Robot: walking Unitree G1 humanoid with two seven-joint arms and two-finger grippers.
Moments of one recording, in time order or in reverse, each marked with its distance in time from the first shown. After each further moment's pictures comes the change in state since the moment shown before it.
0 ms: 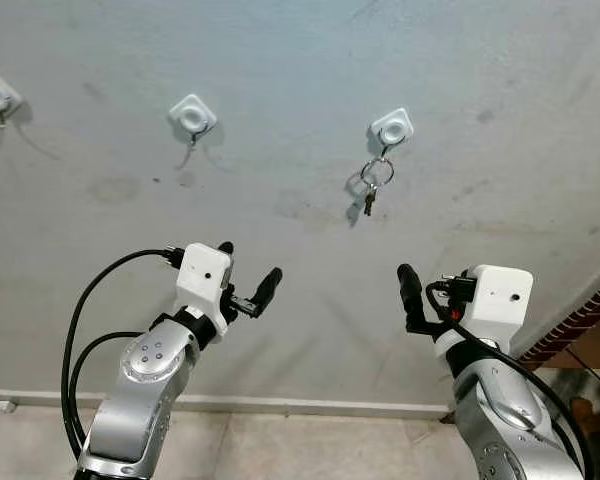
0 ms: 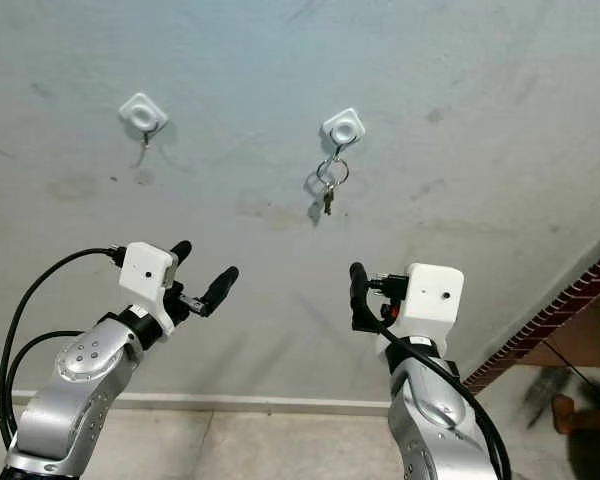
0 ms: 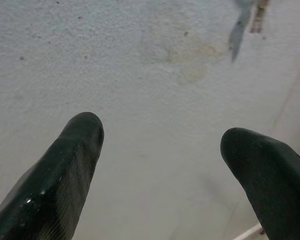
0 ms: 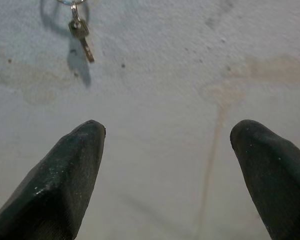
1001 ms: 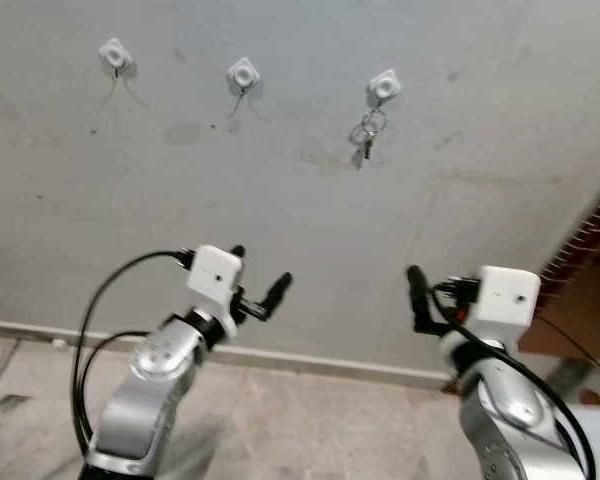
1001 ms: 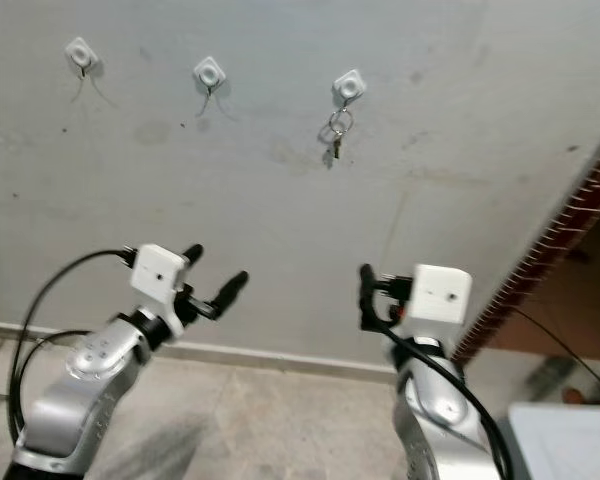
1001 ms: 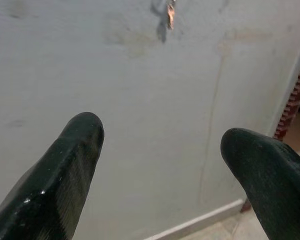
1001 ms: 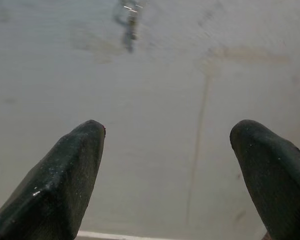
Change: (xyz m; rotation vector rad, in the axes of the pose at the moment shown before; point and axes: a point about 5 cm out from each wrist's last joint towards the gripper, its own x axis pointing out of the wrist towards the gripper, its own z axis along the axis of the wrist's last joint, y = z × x) left arm 0.005 -0.006 0.001 -0.011 -0.006 -0.035; right arm 0.001 -0.003 0.001 -0.061 -0.031 0.011
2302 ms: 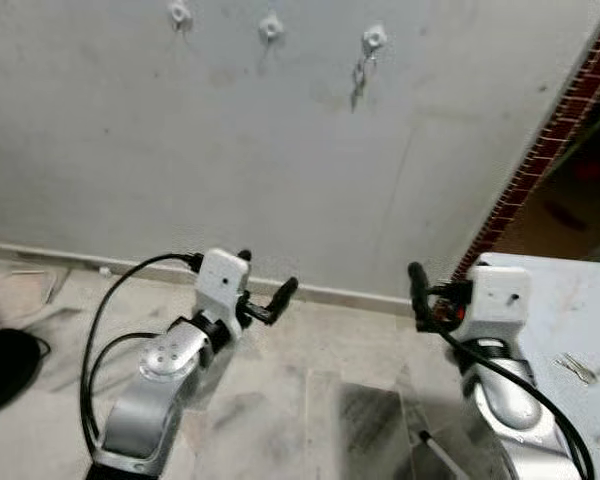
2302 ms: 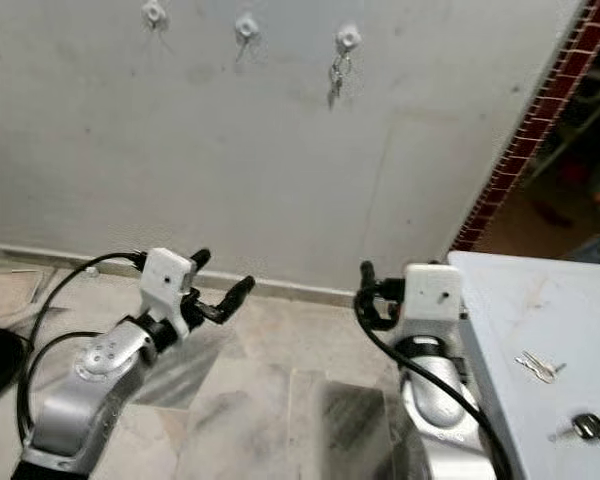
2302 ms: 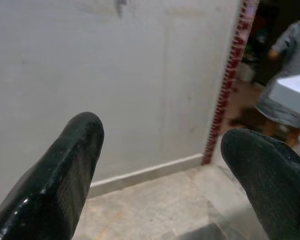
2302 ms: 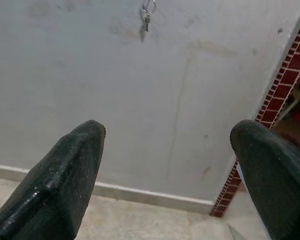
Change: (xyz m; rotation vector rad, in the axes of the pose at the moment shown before) left arm 0.002 -0.001 -0.006 -0.006 0.022 -0.009; right arm 0.003 0.001 0.001 -0.093 -0.050 -0.001
